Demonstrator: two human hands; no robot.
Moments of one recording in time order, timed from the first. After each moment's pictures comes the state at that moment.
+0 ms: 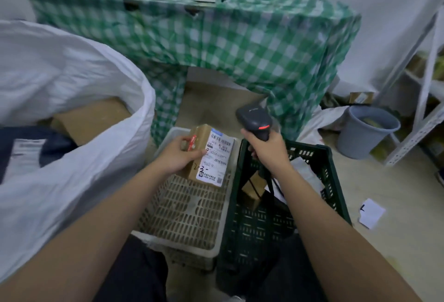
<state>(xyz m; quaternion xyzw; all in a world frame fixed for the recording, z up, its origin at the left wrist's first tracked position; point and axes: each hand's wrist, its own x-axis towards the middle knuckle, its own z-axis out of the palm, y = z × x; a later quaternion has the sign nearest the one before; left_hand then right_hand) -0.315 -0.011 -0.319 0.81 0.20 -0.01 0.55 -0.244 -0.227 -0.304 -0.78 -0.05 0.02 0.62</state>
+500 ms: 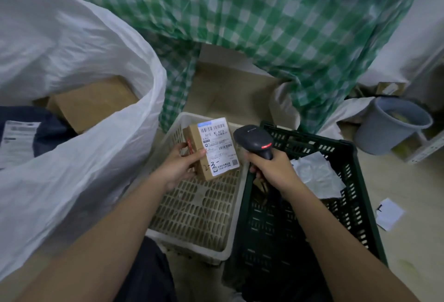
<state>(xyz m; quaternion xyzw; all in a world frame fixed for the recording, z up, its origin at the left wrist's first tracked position) -0.307 0.027 -0.394 0.61 0.25 -0.04 0.75 -0.259 -0.203 -0.346 -0.79 -0.05 0.17 0.58</state>
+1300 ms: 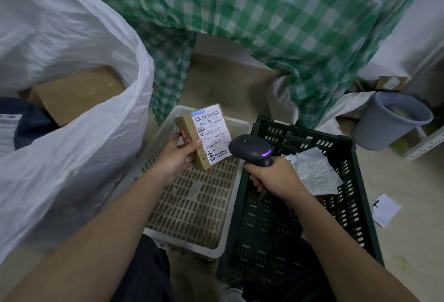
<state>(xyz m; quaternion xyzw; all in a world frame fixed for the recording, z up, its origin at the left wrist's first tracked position) -0.286 0.016 -0.408 0.58 0.26 0.04 0.77 -0.260 -0.221 -0.358 -0.84 -0.05 0.20 0.50</state>
